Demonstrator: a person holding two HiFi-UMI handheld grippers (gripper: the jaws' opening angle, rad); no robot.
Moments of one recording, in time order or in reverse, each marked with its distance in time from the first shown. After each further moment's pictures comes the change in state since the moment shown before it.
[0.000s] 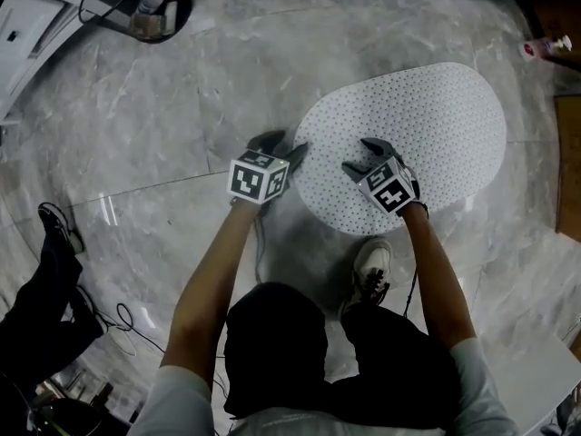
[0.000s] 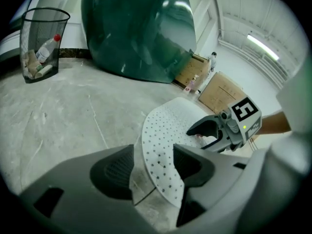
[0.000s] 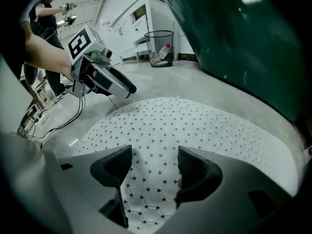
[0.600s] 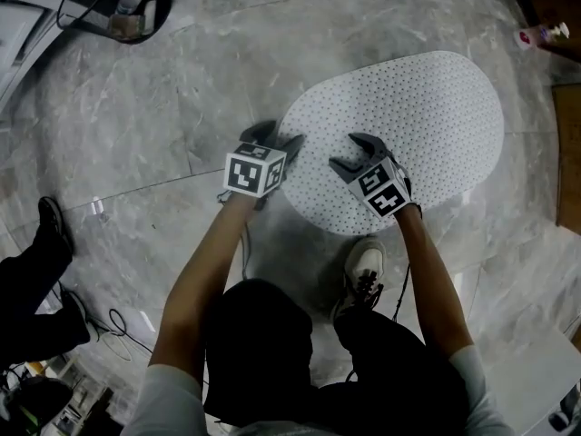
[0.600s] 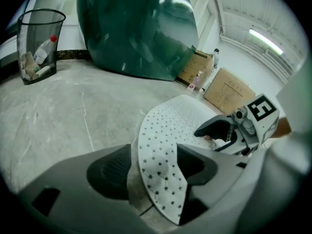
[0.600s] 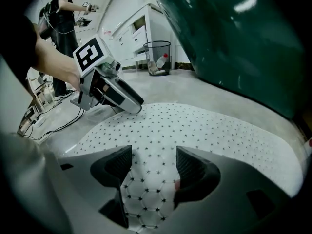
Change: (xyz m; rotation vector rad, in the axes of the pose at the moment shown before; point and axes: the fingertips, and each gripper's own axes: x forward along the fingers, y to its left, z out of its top) left arm 0.034 0.001 0.003 0.012 0.001 0.057; right arm -0.003 -0.003 0.004 0.019 -0.113 -0.026
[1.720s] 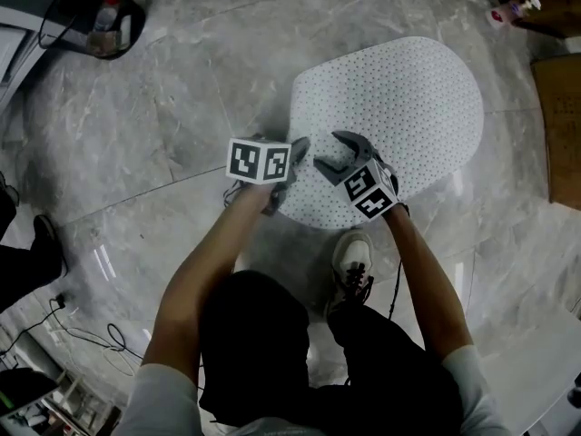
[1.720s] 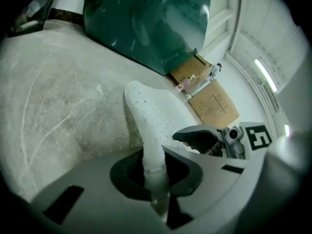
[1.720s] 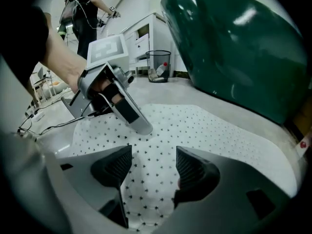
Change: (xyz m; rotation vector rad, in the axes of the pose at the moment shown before) left arm 0.034 -0.088 -0.005 -0.199 0.104 -0.274; right arm -0.022 0.004 -0.009 -0.046 -0.073 -0.059
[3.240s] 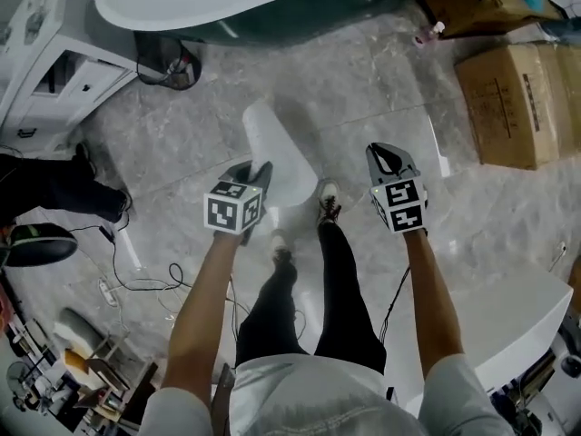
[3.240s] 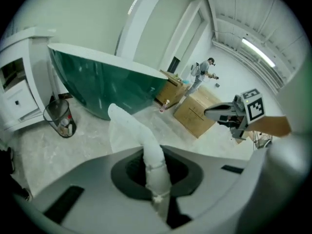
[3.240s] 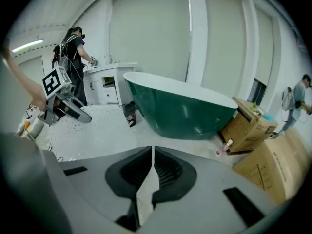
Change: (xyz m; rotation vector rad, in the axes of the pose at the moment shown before) left arm -0.407 -0.325 0.148 0.223 -0.021 0.265; right arm -0.497 -0.044 0.278 0.324 -0.027 -0.344
